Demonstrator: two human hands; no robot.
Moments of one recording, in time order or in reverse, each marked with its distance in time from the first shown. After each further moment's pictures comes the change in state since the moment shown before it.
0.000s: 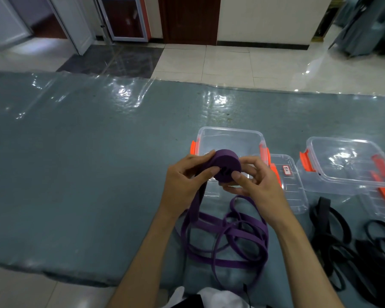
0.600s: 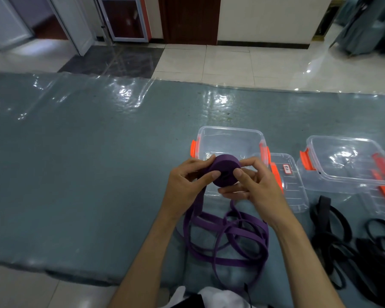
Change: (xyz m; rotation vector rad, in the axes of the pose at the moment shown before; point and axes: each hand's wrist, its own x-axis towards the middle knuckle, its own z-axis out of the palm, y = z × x) left_hand -0.009 -0.003 0.002 0.002 -0.020 -0.079; right_hand -0.005 -0.003 0.003 0.020 0.004 0.077
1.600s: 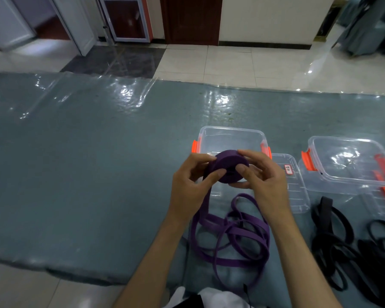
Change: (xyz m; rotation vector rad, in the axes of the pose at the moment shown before) left_hand -0.005 0.003 0.013 0.014 0.068 0.179; right_hand 0.001 -0.007 0.008 -0.089 0.149 -0.305
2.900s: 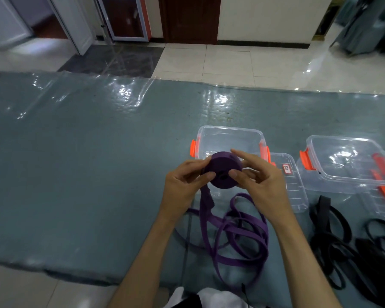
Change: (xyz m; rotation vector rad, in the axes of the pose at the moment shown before) left_hand 0.000 -0.014 -0.013 -0.185 -0.007 -0.142; right_hand 0.003 -0.003 -0.005 -0.220 -0.087 -0.006
